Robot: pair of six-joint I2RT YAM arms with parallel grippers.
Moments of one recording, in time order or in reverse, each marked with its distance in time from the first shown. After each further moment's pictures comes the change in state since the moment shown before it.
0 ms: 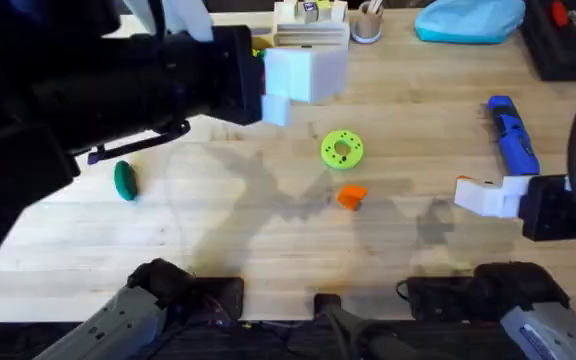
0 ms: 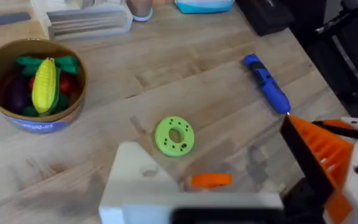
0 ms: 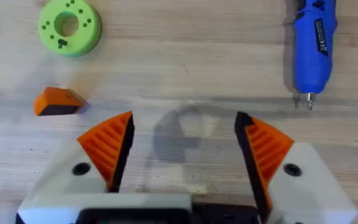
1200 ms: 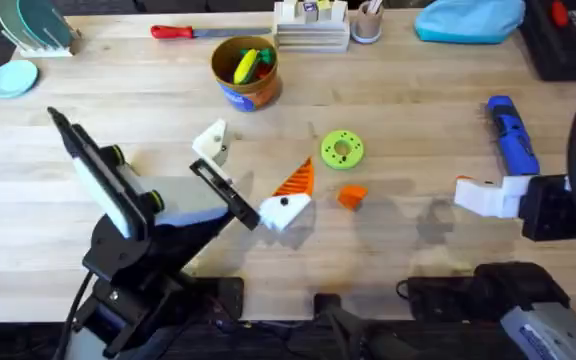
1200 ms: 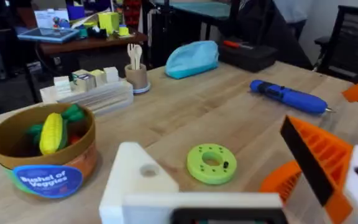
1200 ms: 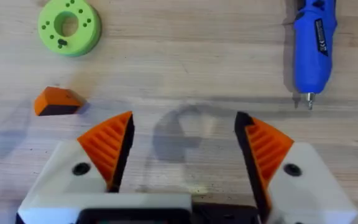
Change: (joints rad) left arm -0.035 -0.767 -1.067 0.843 -0.006 0.268; right arm 0.000 0.000 0.000 0.000 0.000 0.000
